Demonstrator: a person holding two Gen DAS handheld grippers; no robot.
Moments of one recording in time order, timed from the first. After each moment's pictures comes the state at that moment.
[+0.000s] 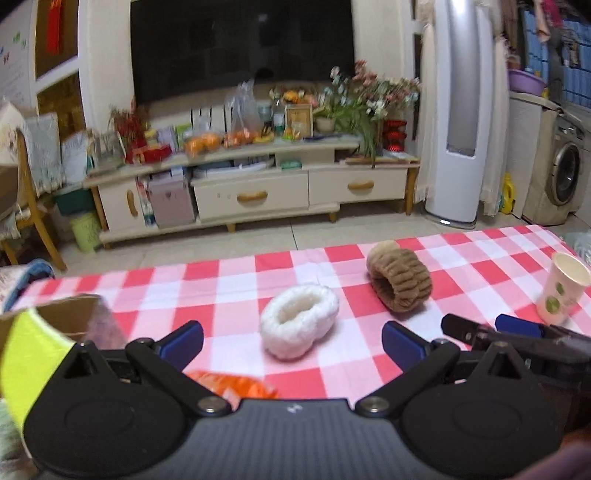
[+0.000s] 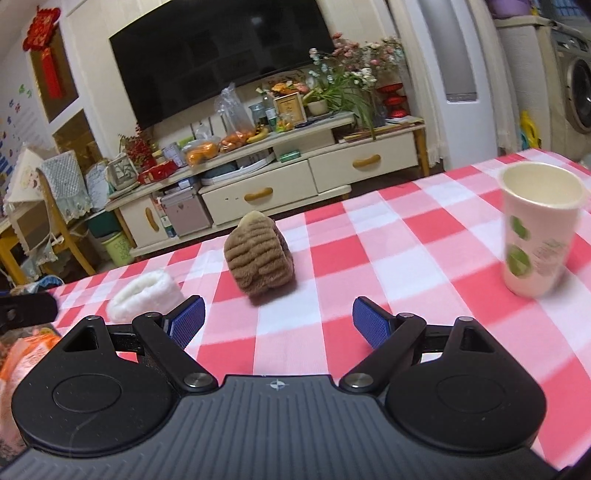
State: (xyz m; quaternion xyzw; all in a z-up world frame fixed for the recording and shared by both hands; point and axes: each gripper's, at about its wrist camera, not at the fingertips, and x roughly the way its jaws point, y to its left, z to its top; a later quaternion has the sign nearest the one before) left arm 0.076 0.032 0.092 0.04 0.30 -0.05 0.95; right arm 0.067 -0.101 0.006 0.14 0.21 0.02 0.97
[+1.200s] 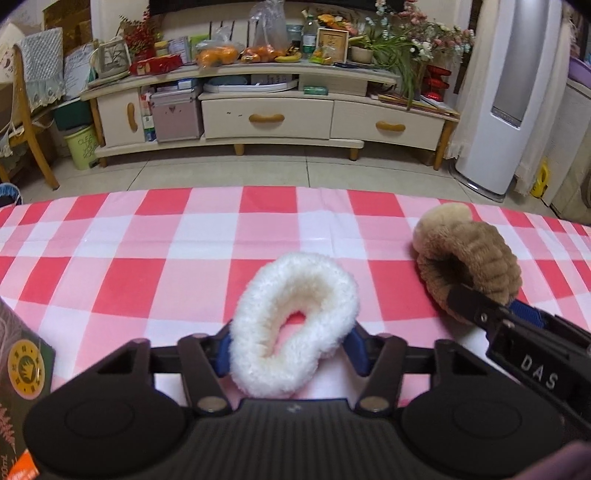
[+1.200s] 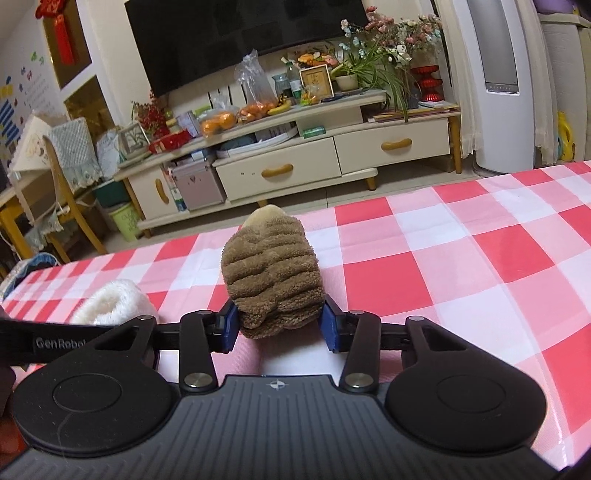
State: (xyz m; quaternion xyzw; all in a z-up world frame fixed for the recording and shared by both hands) left arm 0.173 0.016 0.031 -0.01 0.41 -0.02 0.91; right arm 0.162 -0.100 -0.009 0.12 0.25 0.07 0.96
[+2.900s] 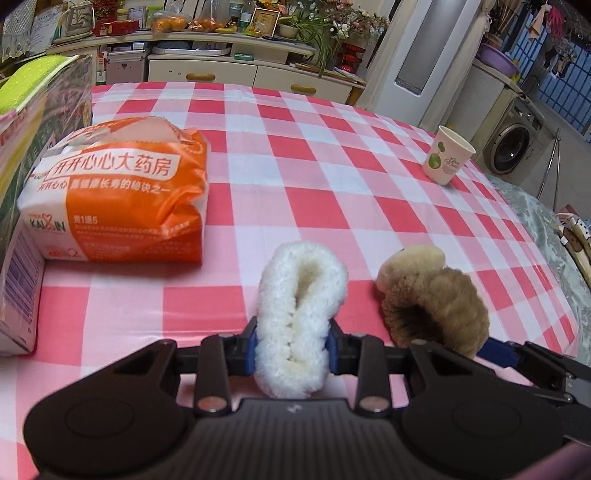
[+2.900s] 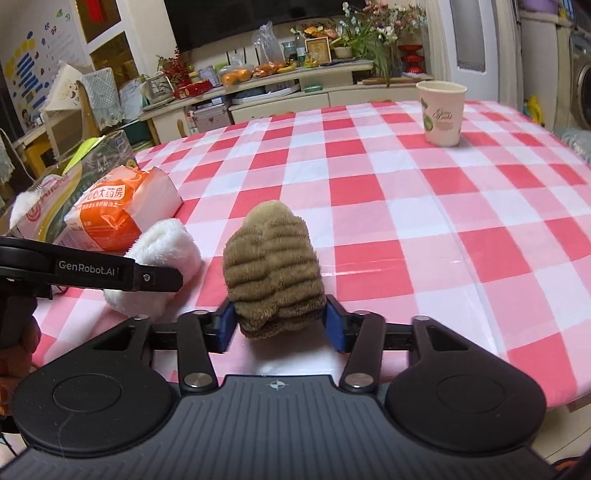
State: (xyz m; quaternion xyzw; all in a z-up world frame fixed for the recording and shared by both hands) left arm -0.097 0.031 0.029 -0.07 0.44 -0.16 0.88; right arm -0.143 -0.108 -0.026 0.08 0.31 0.06 0.94
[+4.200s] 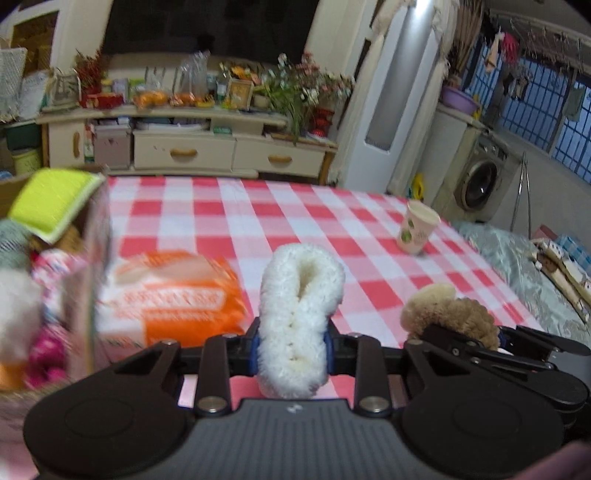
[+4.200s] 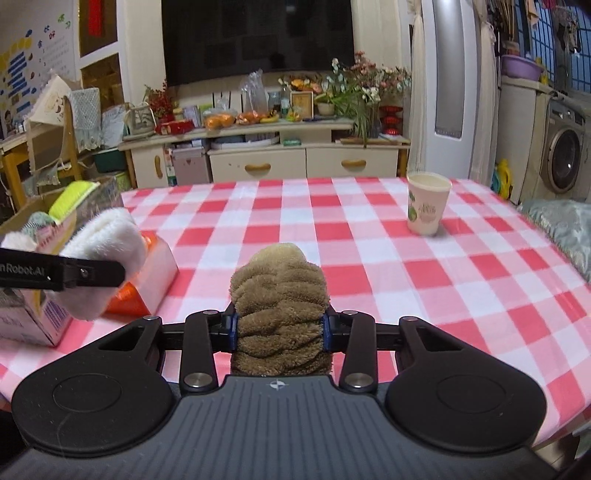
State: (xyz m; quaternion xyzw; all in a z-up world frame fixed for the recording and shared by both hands) left arm -0.109 0.083 0.106 -0.06 0.33 -0.19 0.92; right arm -0.134 -0.073 0.029 0.02 0.24 0.00 0.97
